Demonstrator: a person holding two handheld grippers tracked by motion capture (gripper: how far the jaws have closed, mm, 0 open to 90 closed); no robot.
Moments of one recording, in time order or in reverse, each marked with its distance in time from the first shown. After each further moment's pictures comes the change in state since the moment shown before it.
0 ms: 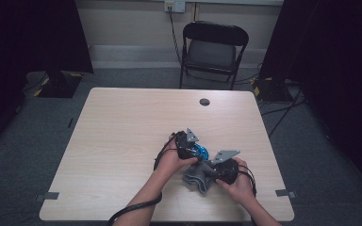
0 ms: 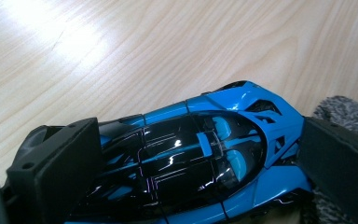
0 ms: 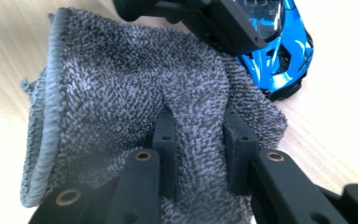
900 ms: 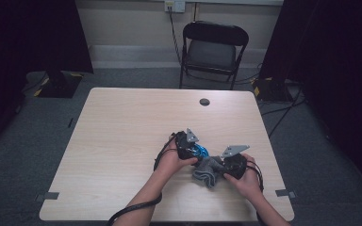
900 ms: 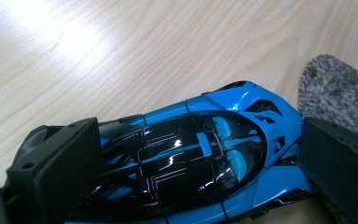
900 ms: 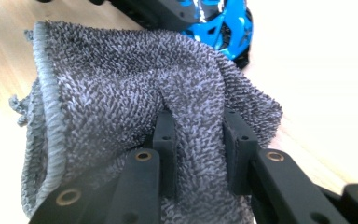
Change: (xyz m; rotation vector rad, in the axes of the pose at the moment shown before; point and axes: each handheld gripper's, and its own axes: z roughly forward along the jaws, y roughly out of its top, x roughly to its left) left arm -0.001 0.000 0.000 -0.001 0.003 0.002; right arm -0.031 -0.013 -0.008 -0.003 -0.011 0.067
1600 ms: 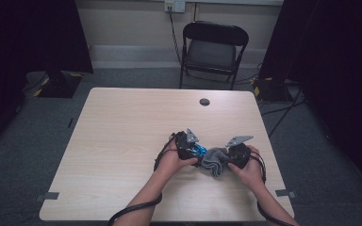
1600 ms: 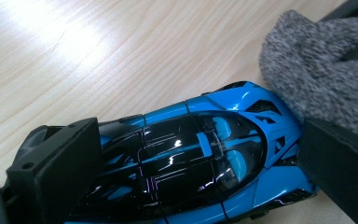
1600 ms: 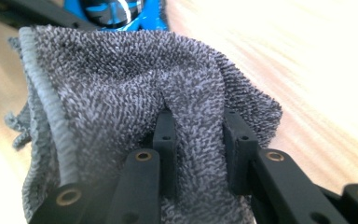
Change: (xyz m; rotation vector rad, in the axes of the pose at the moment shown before) left arm -0.001 0.000 0.000 -0.005 0.003 0.000; right arm -0.036 0.007 0.003 0.033 -0.074 0.067
